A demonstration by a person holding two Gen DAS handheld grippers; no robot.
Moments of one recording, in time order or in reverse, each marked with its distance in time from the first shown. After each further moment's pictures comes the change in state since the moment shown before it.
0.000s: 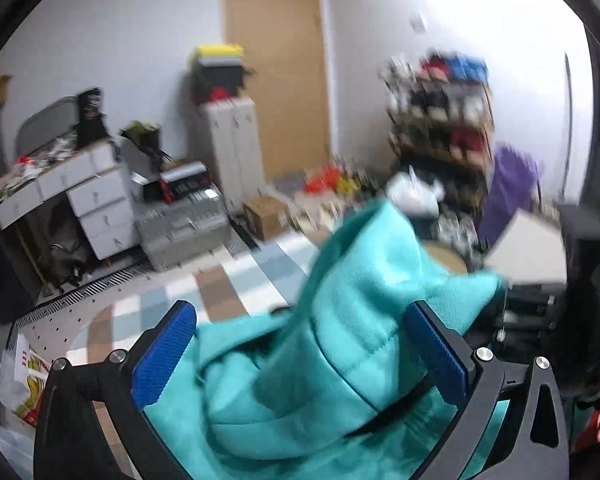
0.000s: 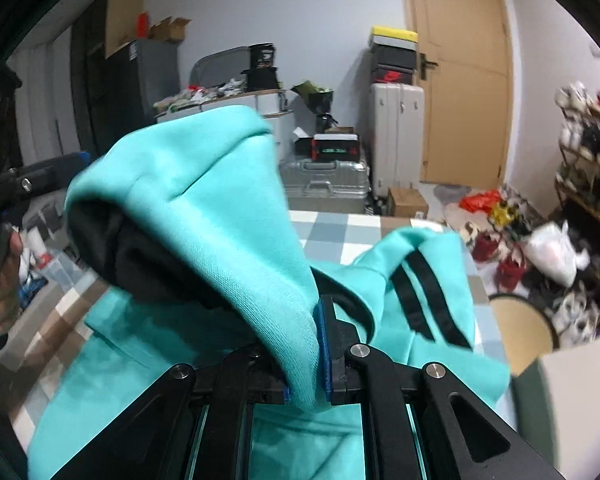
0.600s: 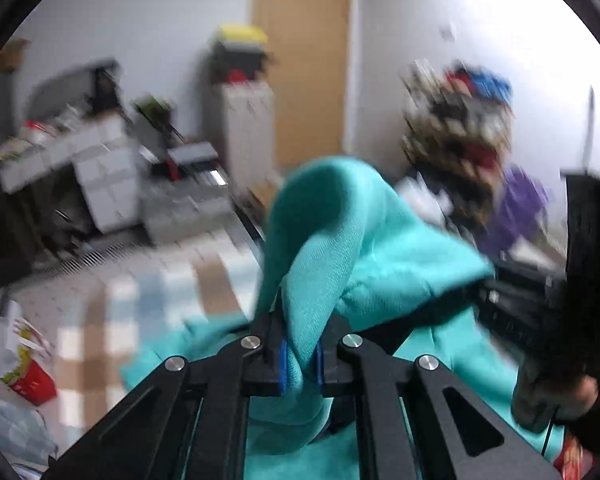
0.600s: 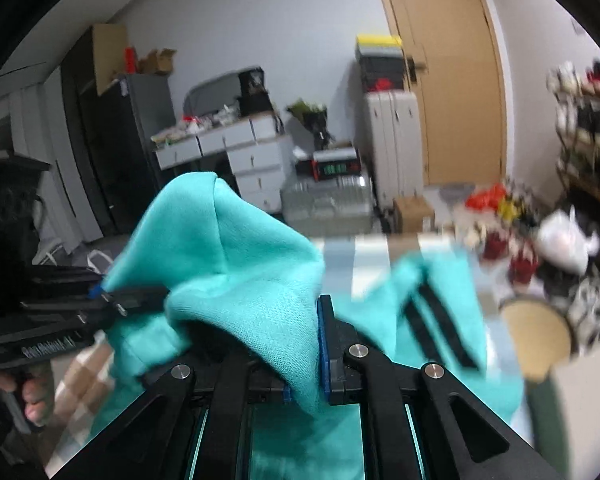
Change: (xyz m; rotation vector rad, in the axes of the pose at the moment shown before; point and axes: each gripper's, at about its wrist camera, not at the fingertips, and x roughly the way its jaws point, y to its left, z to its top) left arm -0.050 0.011 0.047 -0.166 -0.066 0.066; right arm -0.011 0.012 0.072 0.019 -0.116 0.029
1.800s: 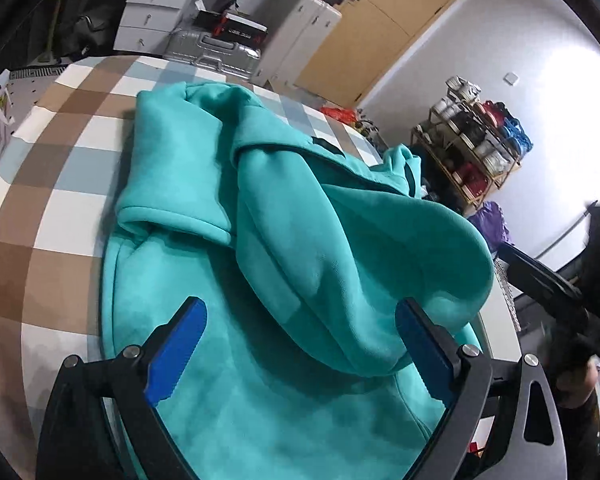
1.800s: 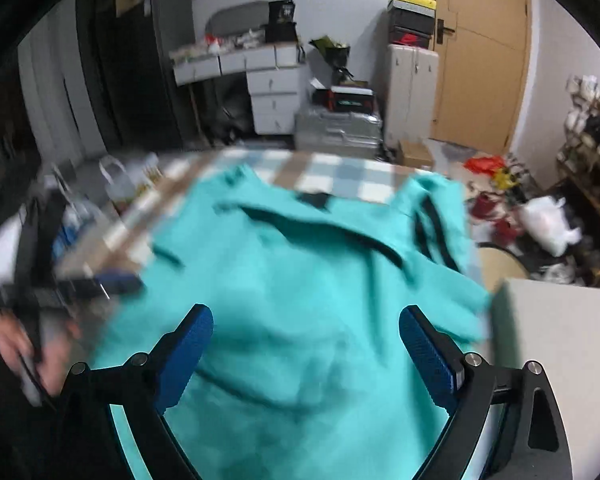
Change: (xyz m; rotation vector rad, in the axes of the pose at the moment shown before) left arm -0.031 0.033 -0.162 -0.508 0.309 -0.232; right arm -0.054 0.055 -0.061 -0.075 0.348 0.018
